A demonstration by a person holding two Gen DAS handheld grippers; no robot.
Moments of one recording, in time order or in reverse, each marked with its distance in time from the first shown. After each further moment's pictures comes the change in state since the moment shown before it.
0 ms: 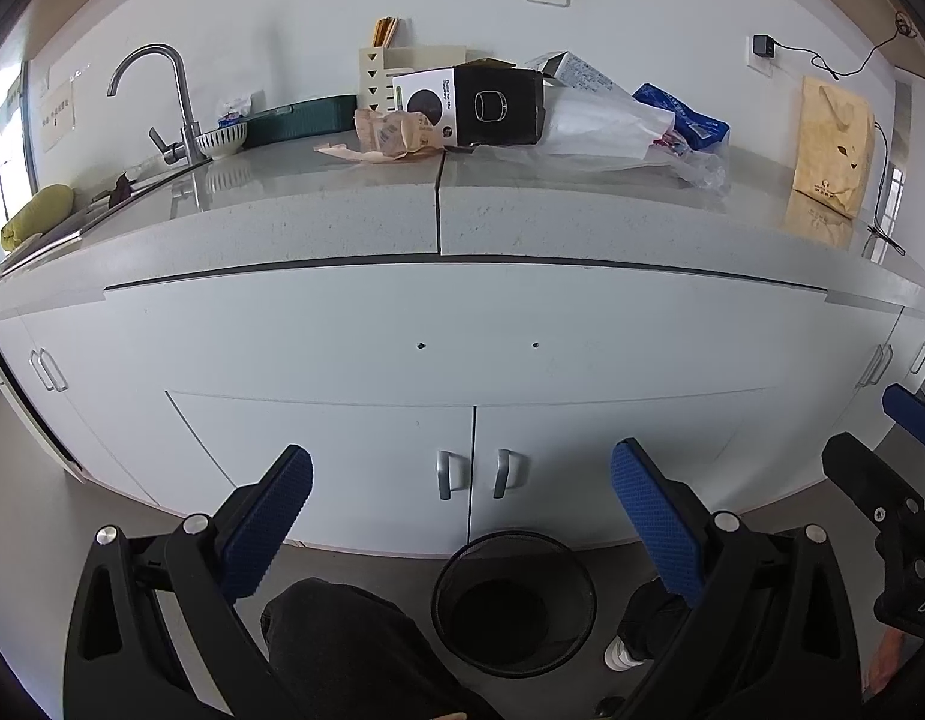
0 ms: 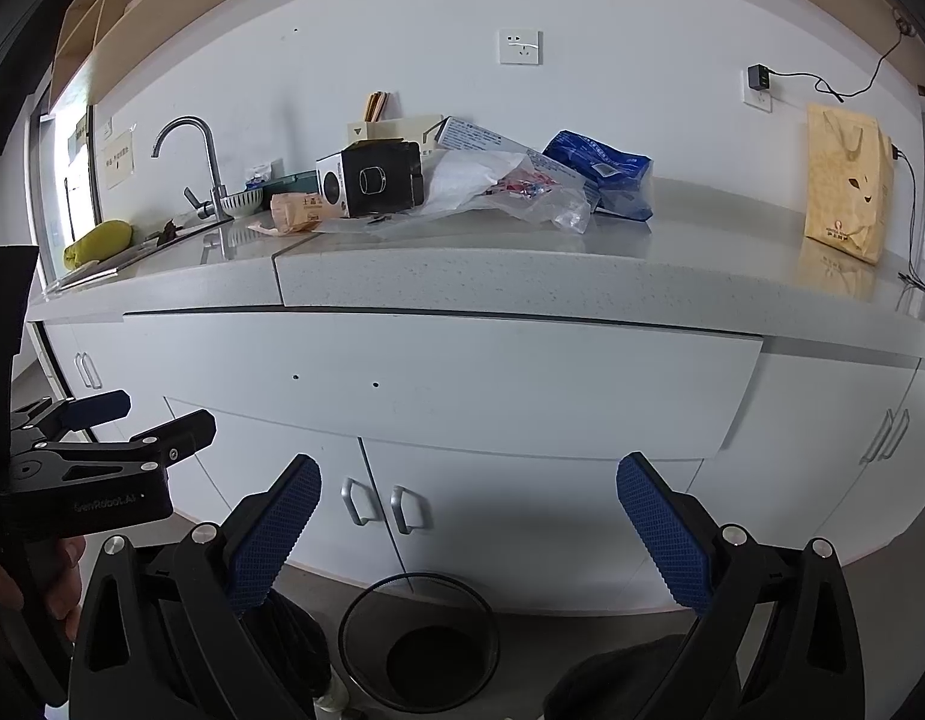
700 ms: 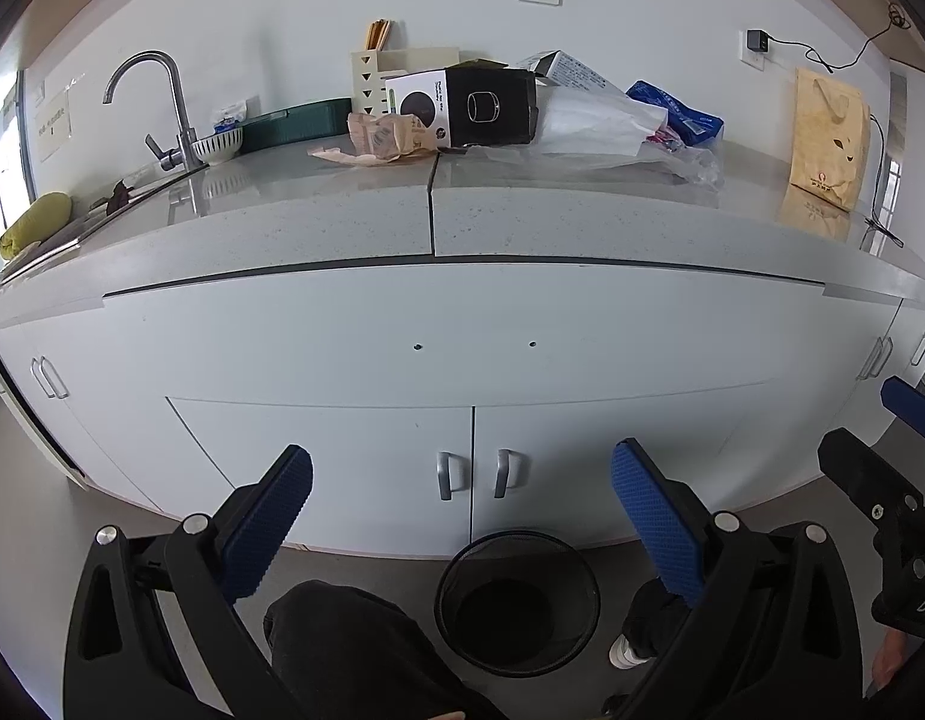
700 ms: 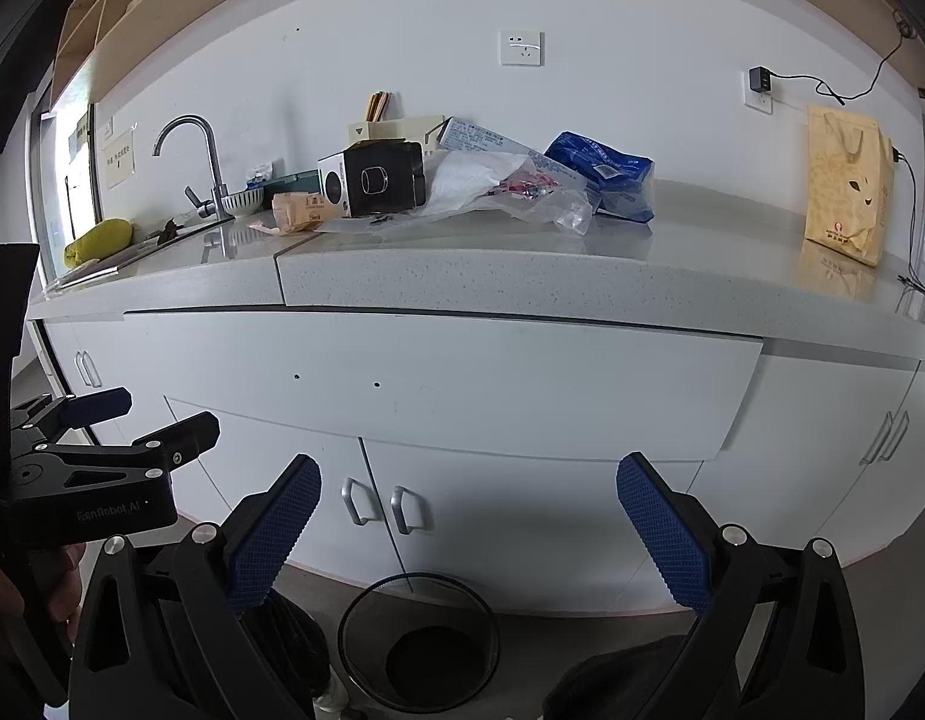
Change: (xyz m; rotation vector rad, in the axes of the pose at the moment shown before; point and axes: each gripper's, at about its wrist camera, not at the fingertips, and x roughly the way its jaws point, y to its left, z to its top) left arm 0.000 -0.002 0.000 0.015 0.001 -0.001; right arm 0.002 0.000 0.002 0.001 0.003 0.003
